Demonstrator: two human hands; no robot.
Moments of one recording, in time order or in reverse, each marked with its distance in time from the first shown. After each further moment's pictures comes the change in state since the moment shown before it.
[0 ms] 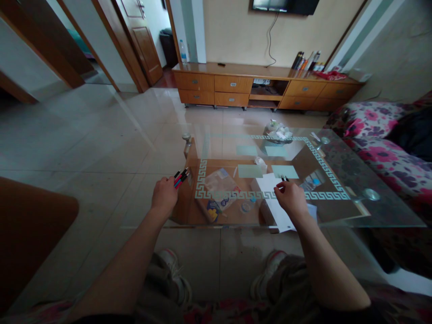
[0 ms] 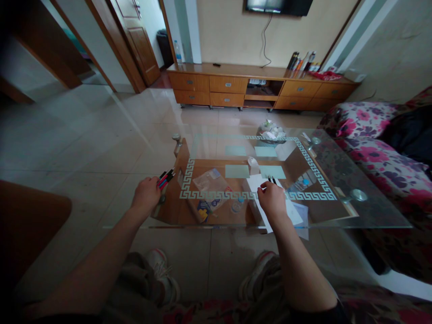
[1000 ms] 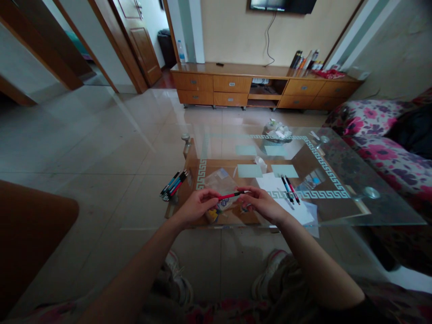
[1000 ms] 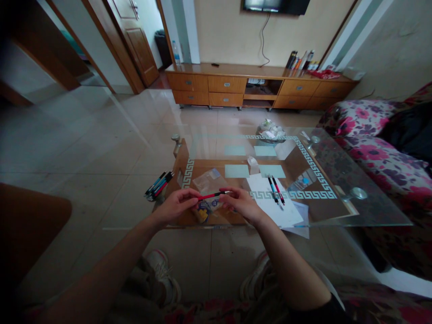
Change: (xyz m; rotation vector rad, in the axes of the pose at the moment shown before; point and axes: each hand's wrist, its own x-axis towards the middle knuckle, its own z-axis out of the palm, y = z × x) left_hand -0.043 0.090 -0.025 -1.433 -0.630 0.140; right_hand -0.034 -0.067 0.024 1.261 -0.752 -0.012
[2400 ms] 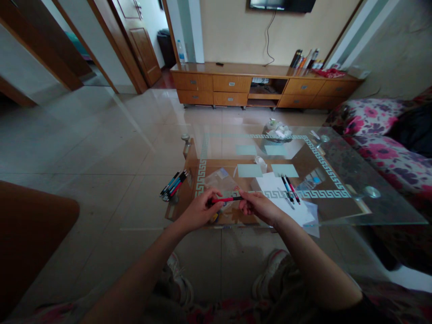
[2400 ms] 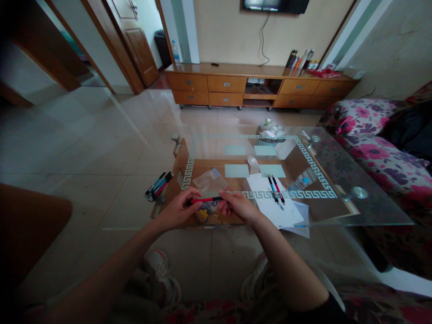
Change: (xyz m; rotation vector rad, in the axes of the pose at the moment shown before) left_hand -0.010 0.009 0.011 0.348 0.020 0.201; right_hand 0.005 0.006 0.009 0.052 -0.072 0.156
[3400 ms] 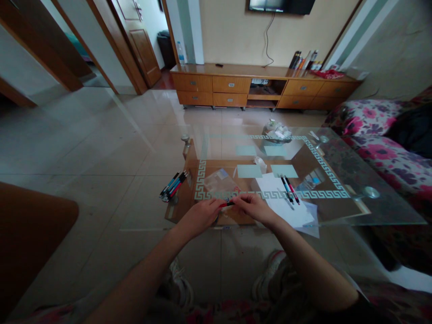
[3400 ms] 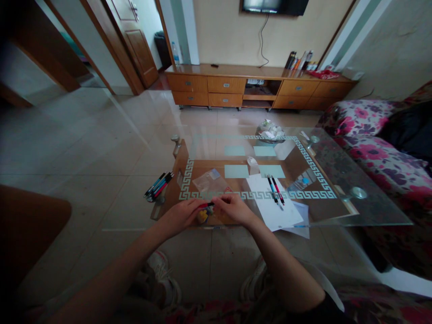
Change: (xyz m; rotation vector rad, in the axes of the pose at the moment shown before) left_hand -0.008 -0.008 0.008 0.610 -0.106 0.233; right_hand 0.012 0.018 0.001 -0.323 0.030 -0.212
